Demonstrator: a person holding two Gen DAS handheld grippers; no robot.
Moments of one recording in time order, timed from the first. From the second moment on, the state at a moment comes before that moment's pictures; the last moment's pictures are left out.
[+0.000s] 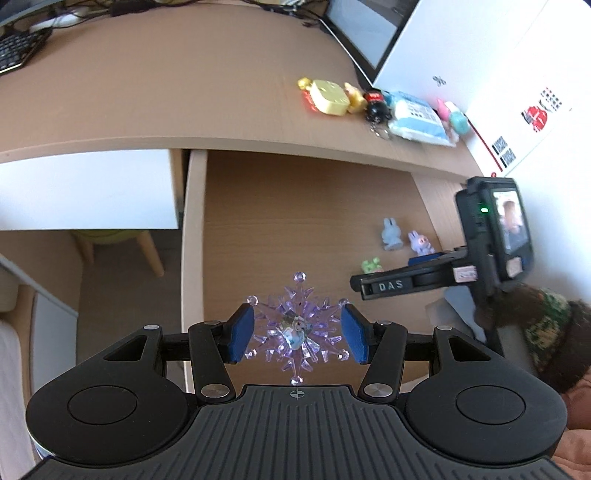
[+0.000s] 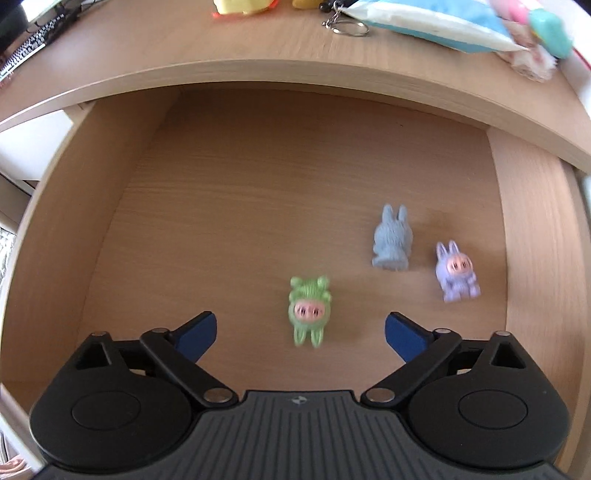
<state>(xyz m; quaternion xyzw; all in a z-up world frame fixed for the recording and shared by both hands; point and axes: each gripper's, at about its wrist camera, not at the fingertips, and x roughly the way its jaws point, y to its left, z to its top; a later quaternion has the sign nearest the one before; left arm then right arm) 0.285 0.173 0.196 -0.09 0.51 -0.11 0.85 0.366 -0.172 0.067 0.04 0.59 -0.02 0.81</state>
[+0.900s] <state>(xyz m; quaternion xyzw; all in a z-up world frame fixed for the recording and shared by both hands) 0.317 0.120 0.182 -0.07 0.53 -0.19 0.82 0.311 -0.145 0.136 0.04 0.54 0.01 0.84</state>
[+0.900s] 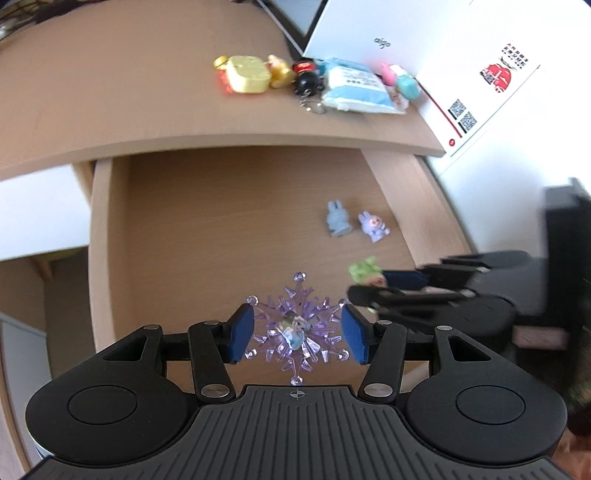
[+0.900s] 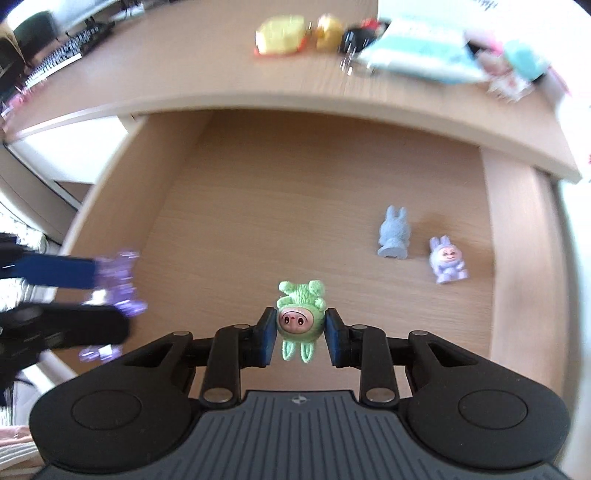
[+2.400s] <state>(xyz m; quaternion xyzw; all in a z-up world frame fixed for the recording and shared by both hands) 0.491 0.167 0.175 -0.08 0.41 -0.04 0.91 0.197 -0.207 0.179 0.15 0.48 -0.20 0.84</state>
